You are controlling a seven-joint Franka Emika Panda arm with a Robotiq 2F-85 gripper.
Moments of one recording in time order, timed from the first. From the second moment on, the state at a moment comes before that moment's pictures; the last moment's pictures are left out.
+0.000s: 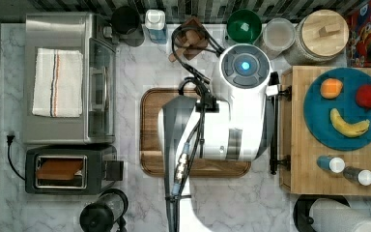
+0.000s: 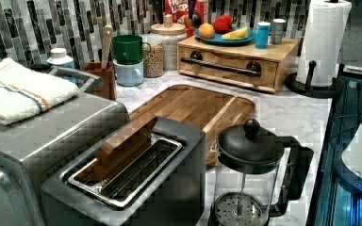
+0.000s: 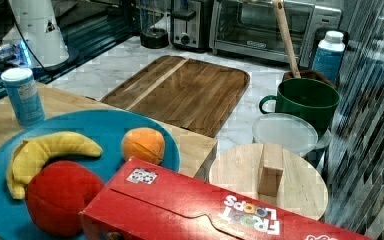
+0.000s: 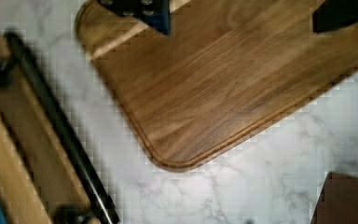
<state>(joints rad) -0.09 0.06 0.01 -1.92 -0.03 0.35 -0.37</state>
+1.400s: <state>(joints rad) -0.29 0.16 -0.09 -2.07 -0.12 0.72 -0.94</state>
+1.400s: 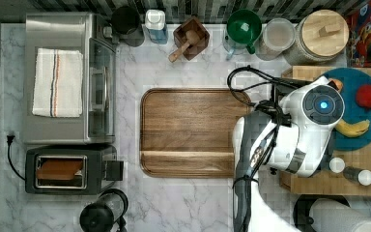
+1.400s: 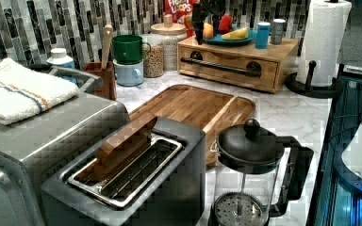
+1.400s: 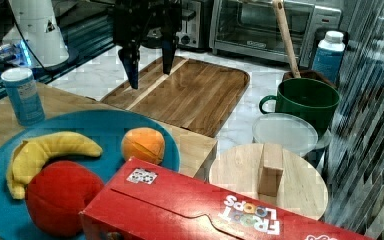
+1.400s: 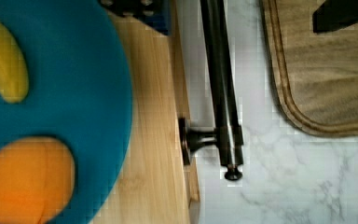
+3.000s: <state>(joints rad) -0.26 0.34 -0.11 -2.18 -0.07 1.00 -0.93</state>
